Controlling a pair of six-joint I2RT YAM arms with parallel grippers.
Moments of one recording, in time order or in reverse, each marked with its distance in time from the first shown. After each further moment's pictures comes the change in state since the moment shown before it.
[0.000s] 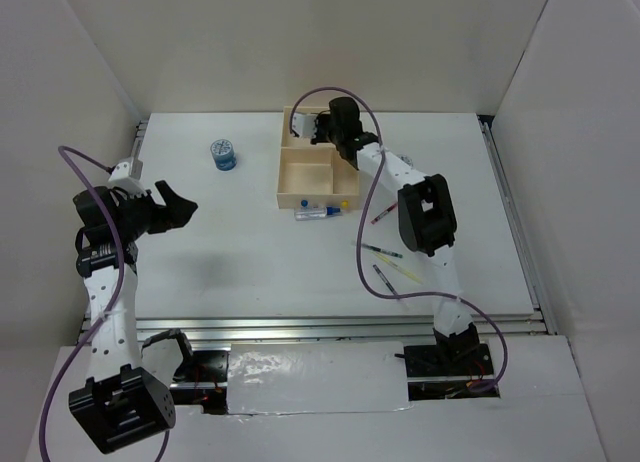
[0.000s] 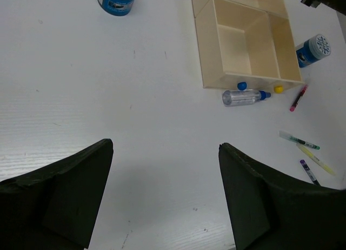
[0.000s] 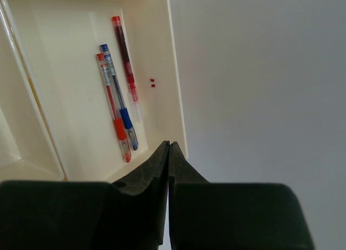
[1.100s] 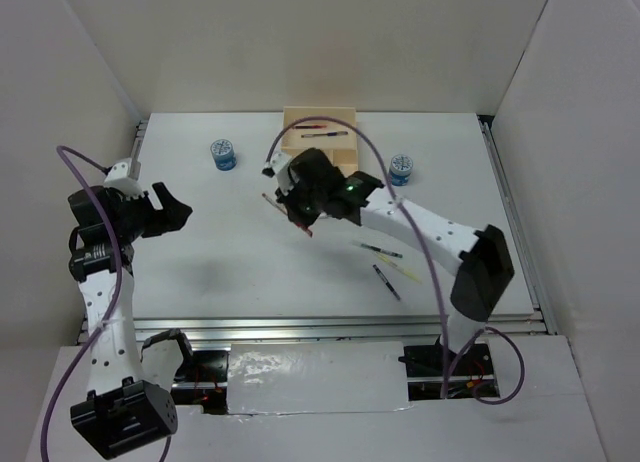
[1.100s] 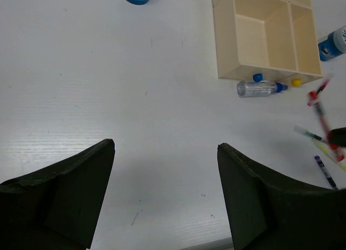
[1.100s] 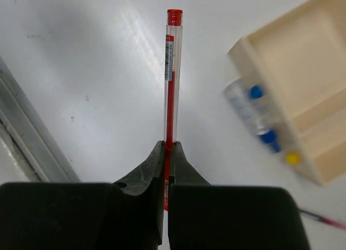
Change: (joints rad) left arm 0.000 -0.030 0.083 -0.177 -0.092 0.064; right arm 0.433 -0.590 -0.475 -0.541 0.003 1.164
